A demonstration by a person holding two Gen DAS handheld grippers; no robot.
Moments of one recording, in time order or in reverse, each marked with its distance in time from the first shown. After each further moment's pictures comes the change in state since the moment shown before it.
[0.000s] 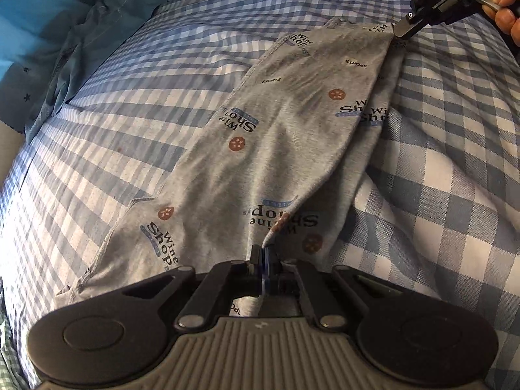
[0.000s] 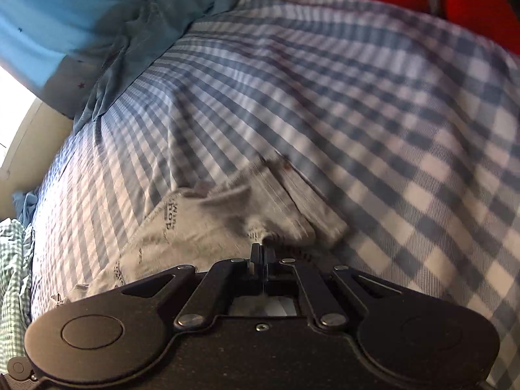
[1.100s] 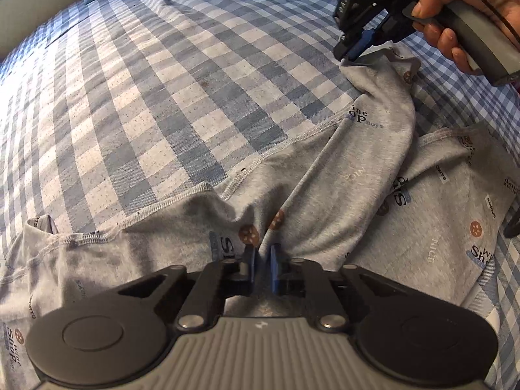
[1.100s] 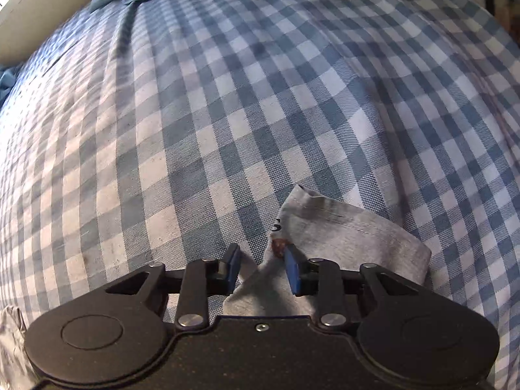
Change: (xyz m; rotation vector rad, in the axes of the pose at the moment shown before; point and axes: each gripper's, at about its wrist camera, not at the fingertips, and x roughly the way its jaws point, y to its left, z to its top) left arm 0.062 0.128 0.009 -0.577 0.091 -0.111; right arm 0.226 0.249 0.122 -0.466 0.251 -0.155
